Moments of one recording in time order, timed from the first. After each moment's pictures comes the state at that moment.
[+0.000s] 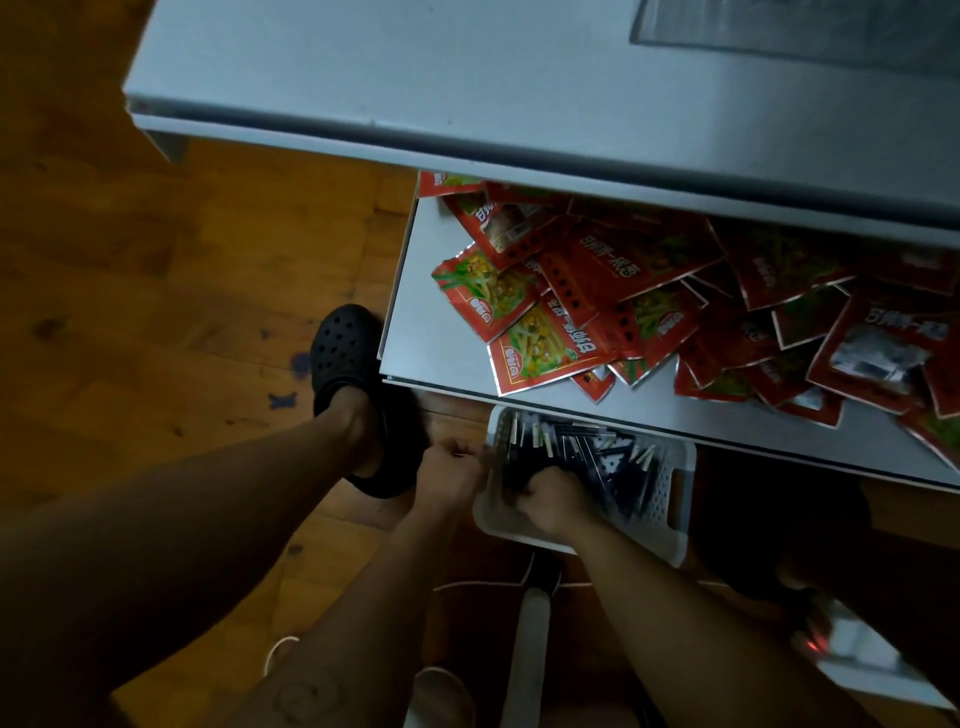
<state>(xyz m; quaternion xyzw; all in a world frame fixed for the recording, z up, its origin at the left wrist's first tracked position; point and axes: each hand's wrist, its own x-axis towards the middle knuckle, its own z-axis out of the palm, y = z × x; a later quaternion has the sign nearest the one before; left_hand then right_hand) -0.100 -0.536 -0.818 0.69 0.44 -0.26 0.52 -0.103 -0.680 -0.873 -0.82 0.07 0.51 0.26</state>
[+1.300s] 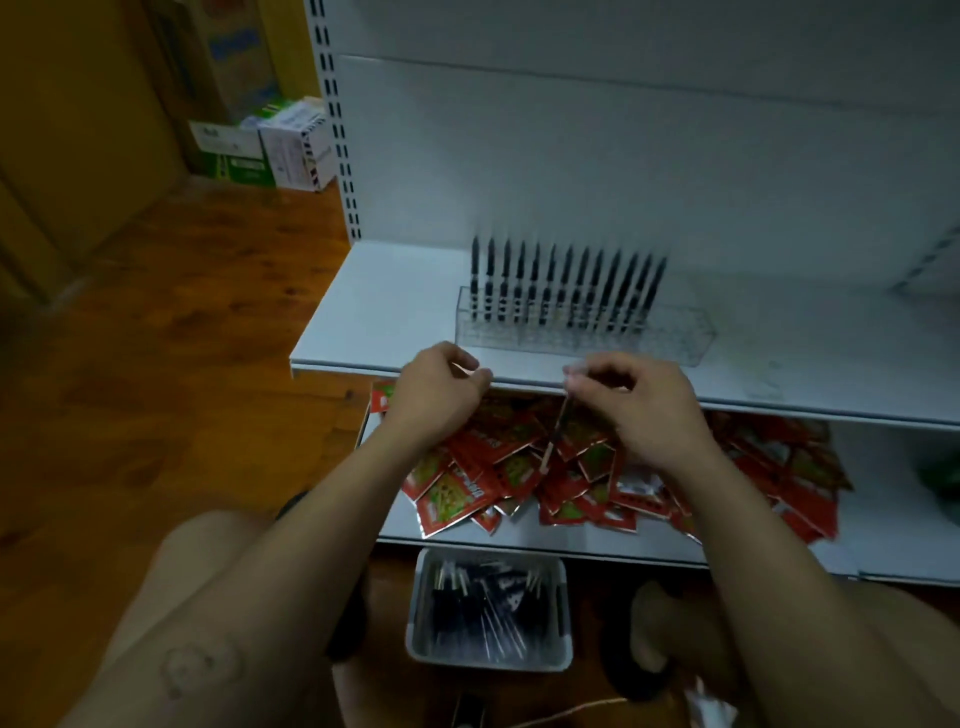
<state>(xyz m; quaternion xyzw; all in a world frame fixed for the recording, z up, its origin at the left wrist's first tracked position) -0.034 -0.589 -0.482 0.87 0.04 0.00 0.49 -0.077 -0.790 -0.445 -0.87 -0.02 -0.06 0.50</state>
